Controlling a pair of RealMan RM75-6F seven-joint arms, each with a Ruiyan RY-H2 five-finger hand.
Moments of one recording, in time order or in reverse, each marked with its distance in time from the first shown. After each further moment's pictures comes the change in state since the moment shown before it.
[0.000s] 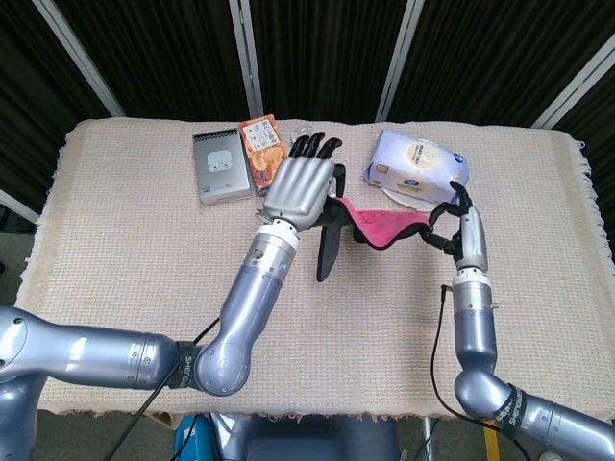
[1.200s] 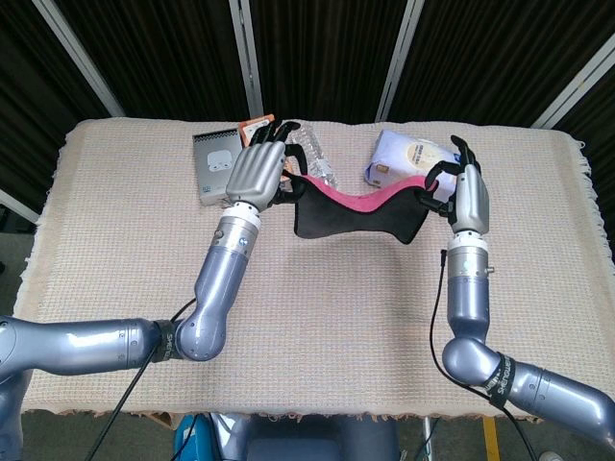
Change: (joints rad) left arm 0.115 -0.027 0.103 0.186 0.180 -0.100 -0.345; right arm 0.175 0.022 0.043 0.109 0.028 0.029 -0.128
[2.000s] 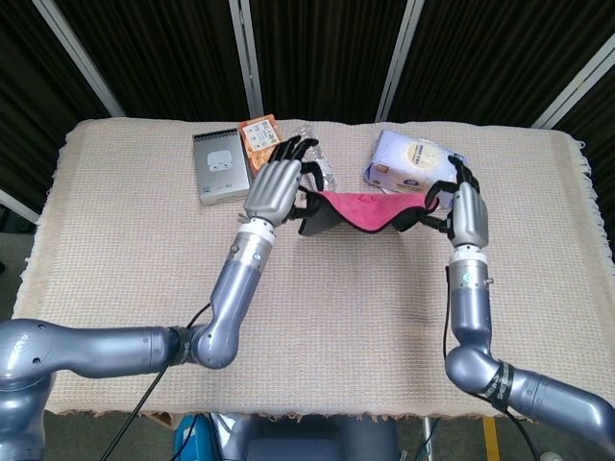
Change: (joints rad) left arm 0.038 -0.111 0.094 0.036 0.176 0.005 -0.143; right arm -0.053 -0.010 -0.157 0.029 -0.104 -0.021 0.039
